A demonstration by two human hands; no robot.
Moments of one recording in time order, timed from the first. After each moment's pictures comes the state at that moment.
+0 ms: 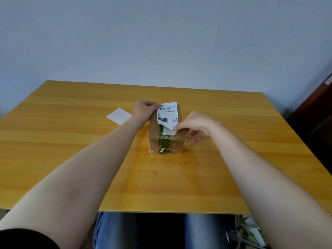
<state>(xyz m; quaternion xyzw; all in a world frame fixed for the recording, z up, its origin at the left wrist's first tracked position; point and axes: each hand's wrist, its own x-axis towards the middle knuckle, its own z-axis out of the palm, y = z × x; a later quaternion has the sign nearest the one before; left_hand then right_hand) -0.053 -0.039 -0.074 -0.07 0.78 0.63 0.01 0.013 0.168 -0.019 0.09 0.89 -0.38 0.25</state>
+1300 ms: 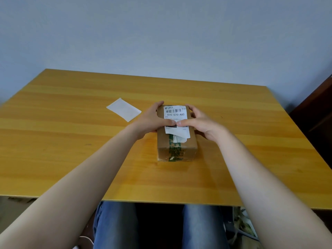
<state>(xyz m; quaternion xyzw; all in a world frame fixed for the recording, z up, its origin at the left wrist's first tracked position) 0.027 -0.030 -0.063 0.01 0.80 0.58 0.16 0.020 0.184 -0.068 0.03 0.80 -0.57 0.18</state>
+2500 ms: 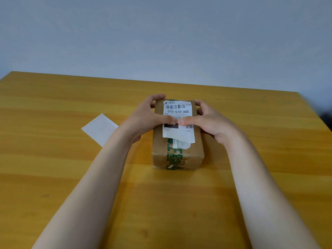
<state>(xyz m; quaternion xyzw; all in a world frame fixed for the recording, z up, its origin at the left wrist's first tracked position) -0.095 -0.019 -0.070 -0.01 0.77 0.62 0.12 -0.099 0.194 -0.071 0.02 0.81 -0.57 0.17</state>
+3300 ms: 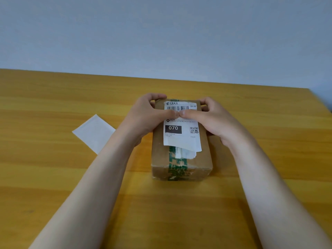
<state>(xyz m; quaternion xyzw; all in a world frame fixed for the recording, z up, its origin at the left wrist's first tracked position) -0.100 -0.010 -0.064 -0.06 0.77 0.63 0.09 -0.101 0.185 -0.068 0.06 0.83 -0.55 0.11</state>
